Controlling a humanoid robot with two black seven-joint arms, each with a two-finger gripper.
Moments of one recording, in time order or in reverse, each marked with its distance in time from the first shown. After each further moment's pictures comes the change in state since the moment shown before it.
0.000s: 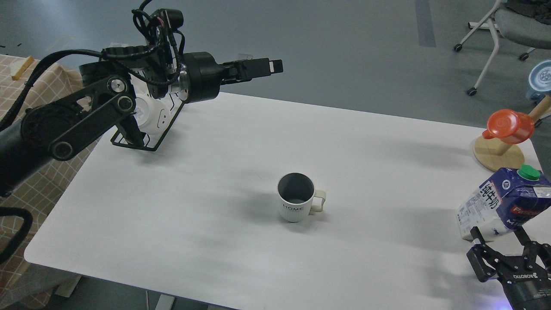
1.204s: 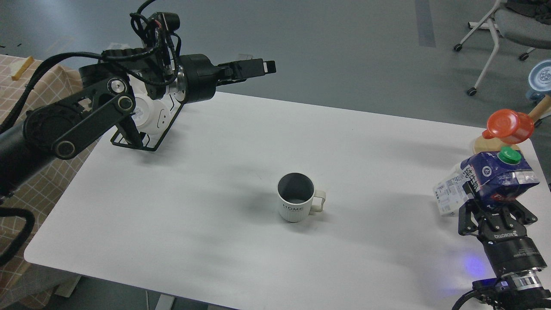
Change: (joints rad) left arm 0.001 -0.011 -0.002 0.049 0.001 0.000 0.011; right arm 0.133 0.023 -0.092 0.103 -0.010 0.000 -0.004
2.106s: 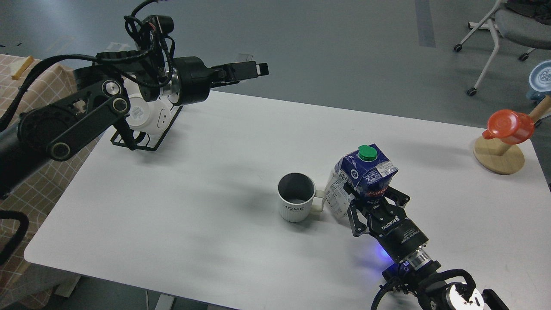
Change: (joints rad) left arm 0.017 0.021 0.003 0.004 0.000 0.000 0.000; right arm 0.190 0.134 -0.346 -0.155 -0.184 0.000 0.010
